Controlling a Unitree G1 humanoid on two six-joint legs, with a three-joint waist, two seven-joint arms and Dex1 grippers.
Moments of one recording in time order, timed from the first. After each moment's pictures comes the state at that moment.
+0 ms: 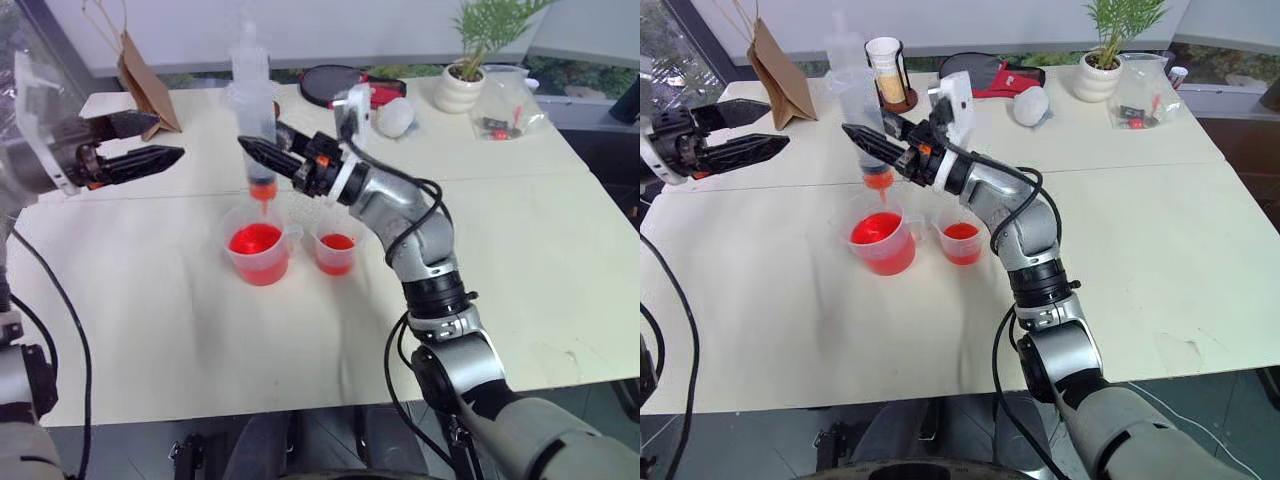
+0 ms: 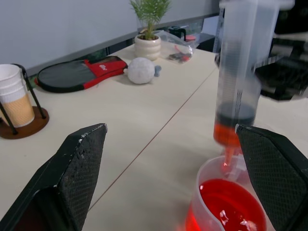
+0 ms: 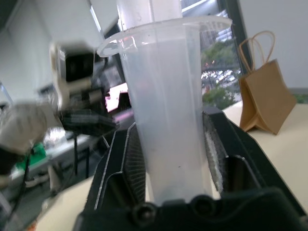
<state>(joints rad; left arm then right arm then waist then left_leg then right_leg) -0.76 0.93 0.27 0.27 -0.61 0.61 -1.23 -0.91 -0.02 0.01 0.10 0.48 0.48 0.67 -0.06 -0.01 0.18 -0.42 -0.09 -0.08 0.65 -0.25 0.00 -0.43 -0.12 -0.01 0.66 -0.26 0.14</state>
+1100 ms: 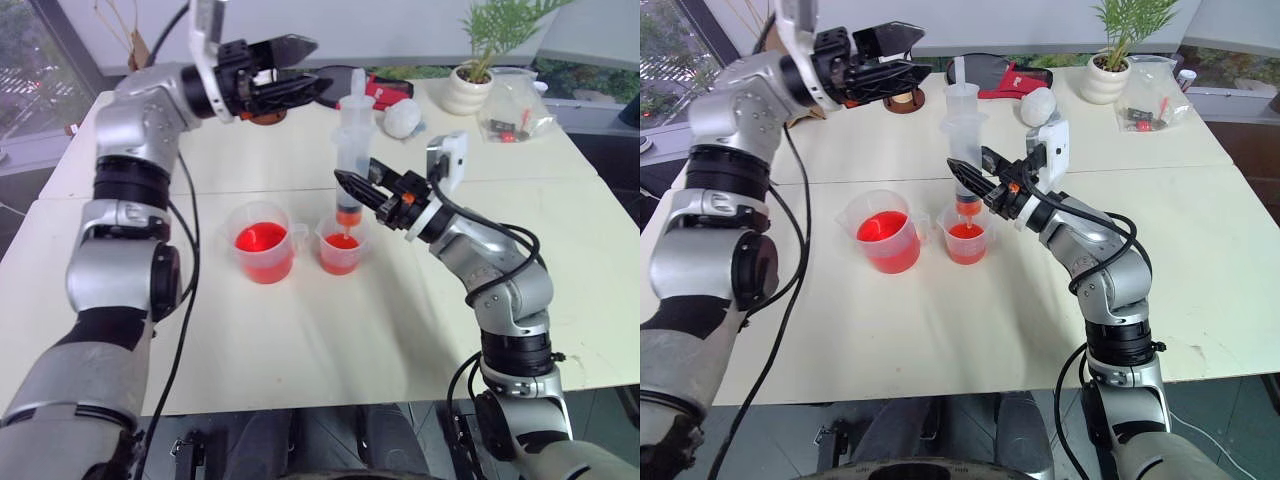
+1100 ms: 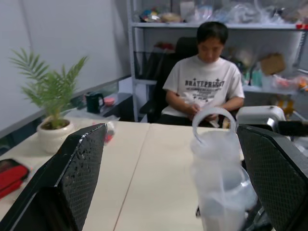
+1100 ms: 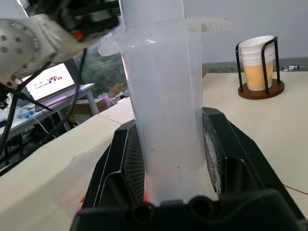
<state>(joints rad) -1.39 0.42 0.07 0.91 -0.44 0.28 -1.37 -0.55 -0.30 -0.02 -0.28 0.52 0.60 0.54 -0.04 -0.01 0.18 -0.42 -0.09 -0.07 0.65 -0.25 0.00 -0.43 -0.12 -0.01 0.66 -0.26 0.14</state>
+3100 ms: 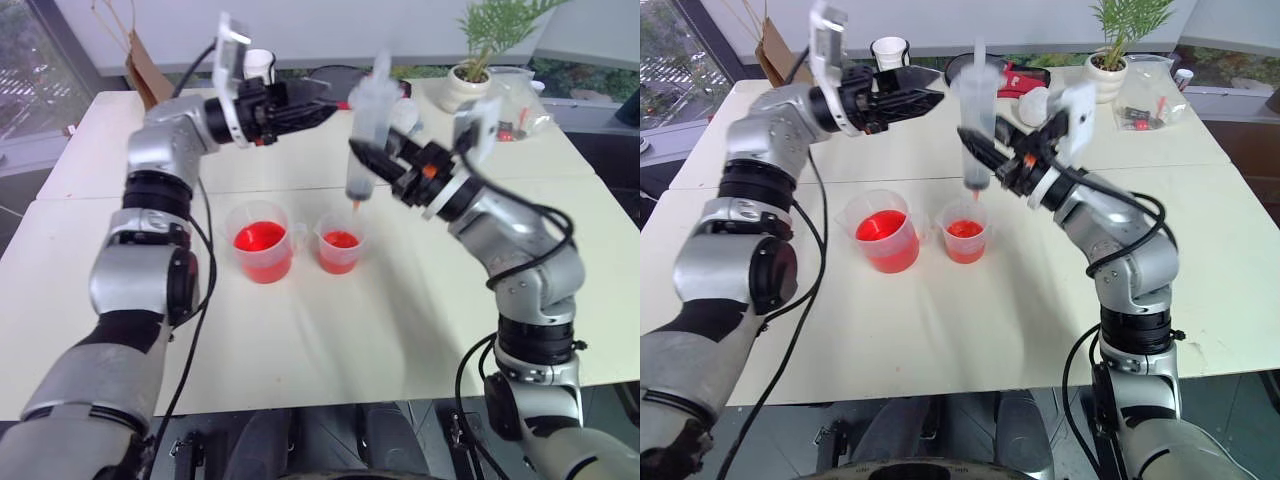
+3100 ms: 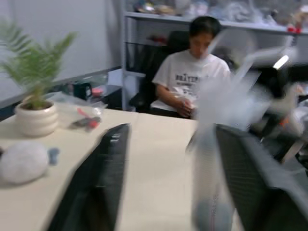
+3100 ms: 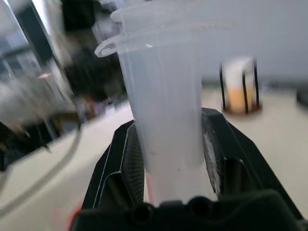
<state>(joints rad) -1.33 0.41 0.14 0.94 -0.36 0.30 -1.40 -0.67 -0.35 -0.12 -0.37 0.62 0.68 0.46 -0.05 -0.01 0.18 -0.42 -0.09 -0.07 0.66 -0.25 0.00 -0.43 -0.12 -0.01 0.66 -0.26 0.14</state>
